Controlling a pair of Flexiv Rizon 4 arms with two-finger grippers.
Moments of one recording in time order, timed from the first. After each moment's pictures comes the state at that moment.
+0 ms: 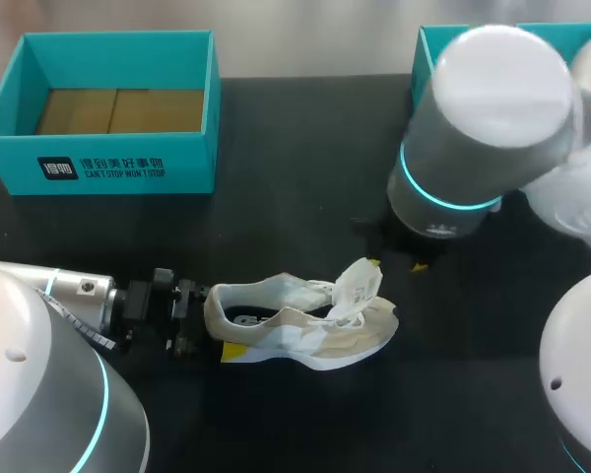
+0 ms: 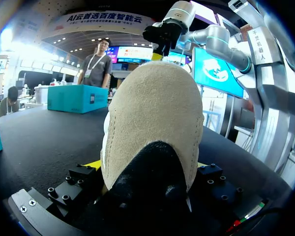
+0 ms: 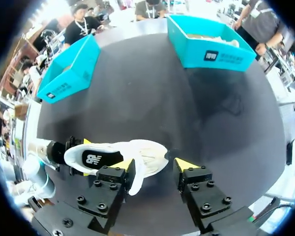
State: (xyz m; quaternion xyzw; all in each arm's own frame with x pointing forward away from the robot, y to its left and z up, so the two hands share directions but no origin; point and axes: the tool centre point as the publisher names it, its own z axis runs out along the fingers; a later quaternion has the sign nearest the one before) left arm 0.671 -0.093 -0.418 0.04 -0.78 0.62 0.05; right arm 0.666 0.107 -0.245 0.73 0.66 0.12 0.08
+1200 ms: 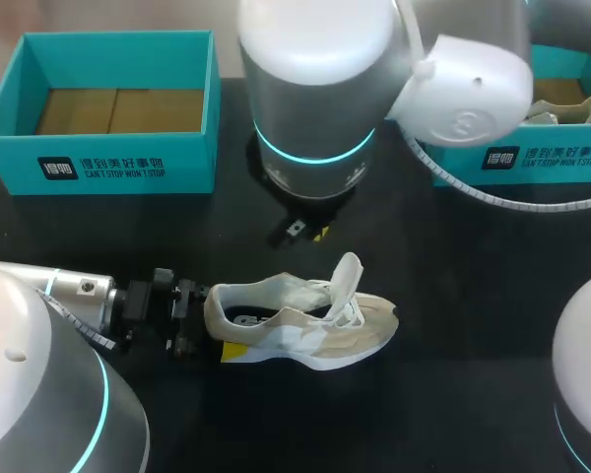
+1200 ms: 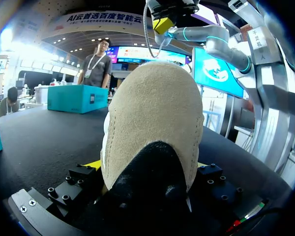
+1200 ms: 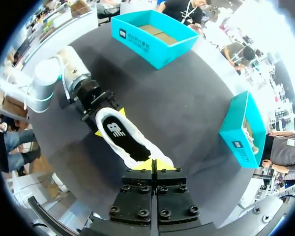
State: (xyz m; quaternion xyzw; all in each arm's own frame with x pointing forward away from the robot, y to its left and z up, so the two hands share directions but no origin) left arm 0.671 -0.093 -0.418 0.04 -0.78 0.62 0.05; right arm 0.672 0.199 -0.189 0.39 0.91 0.05 0.15
